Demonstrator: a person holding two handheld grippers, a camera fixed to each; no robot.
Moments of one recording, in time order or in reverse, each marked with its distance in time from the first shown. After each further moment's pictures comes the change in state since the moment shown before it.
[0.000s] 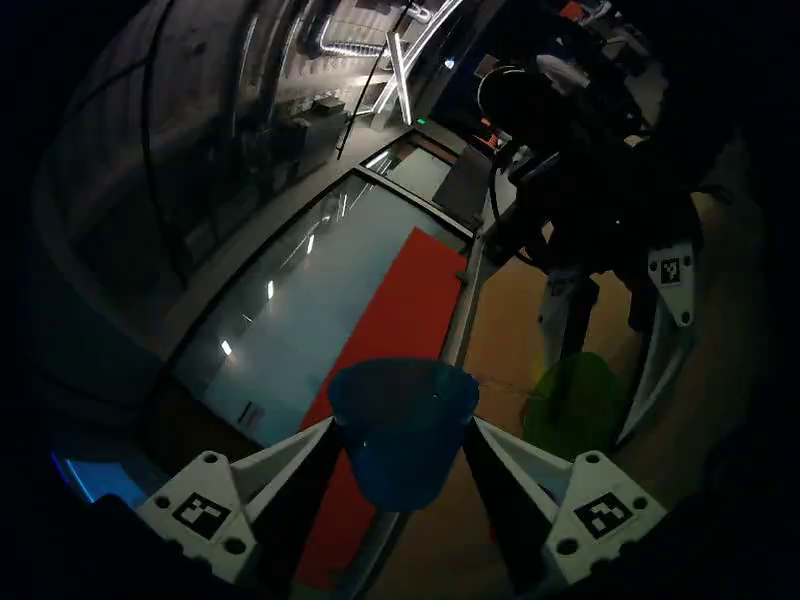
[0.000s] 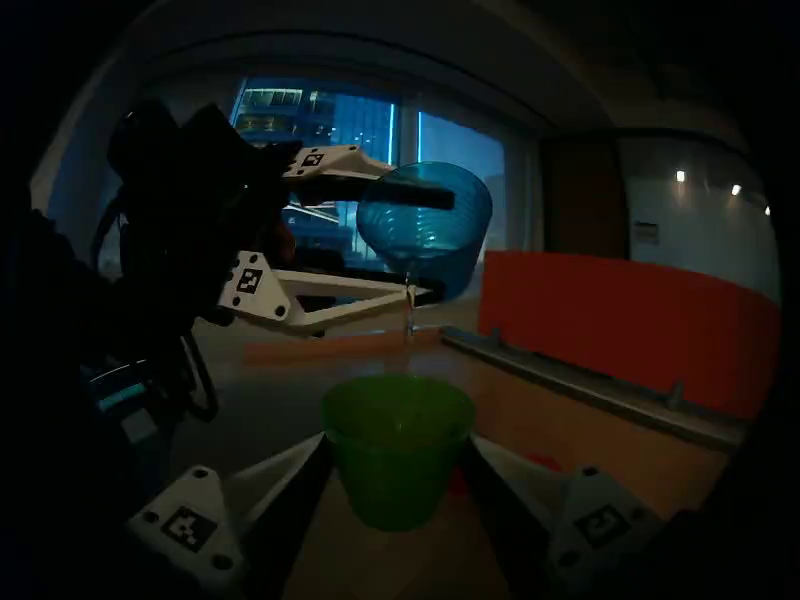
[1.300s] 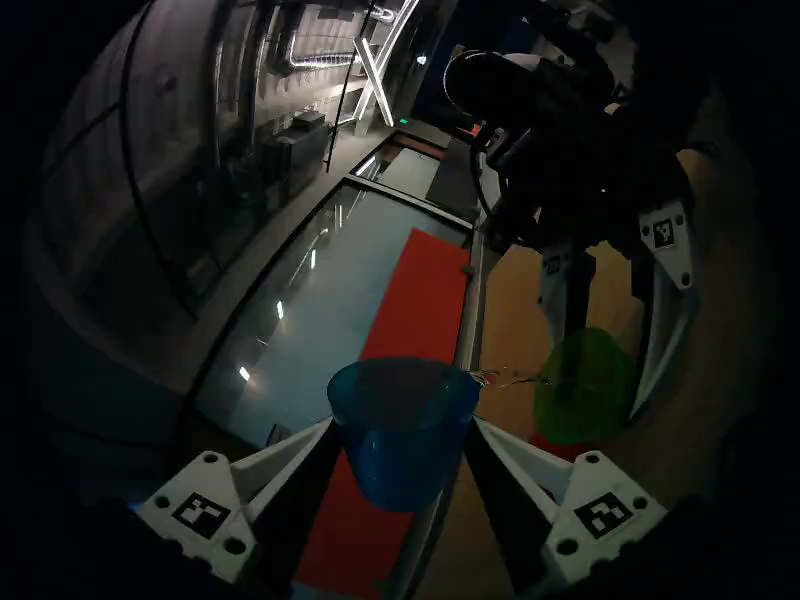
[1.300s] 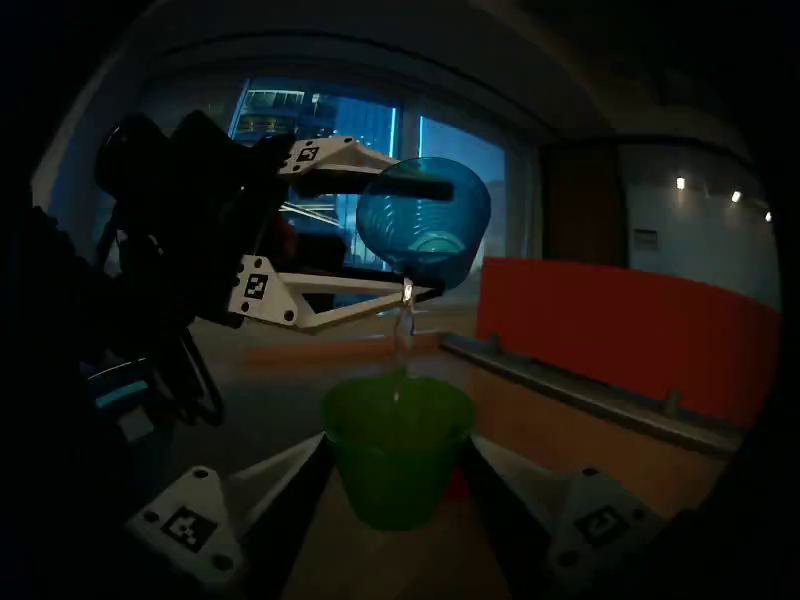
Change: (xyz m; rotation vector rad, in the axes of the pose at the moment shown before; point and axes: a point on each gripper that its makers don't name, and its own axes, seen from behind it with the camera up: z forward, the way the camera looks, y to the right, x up) left arm 0.009 -0.009 -0.005 0.034 0.004 0.148; right arm 0.006 0.002 -0.004 -0.007 0.012 -0.016
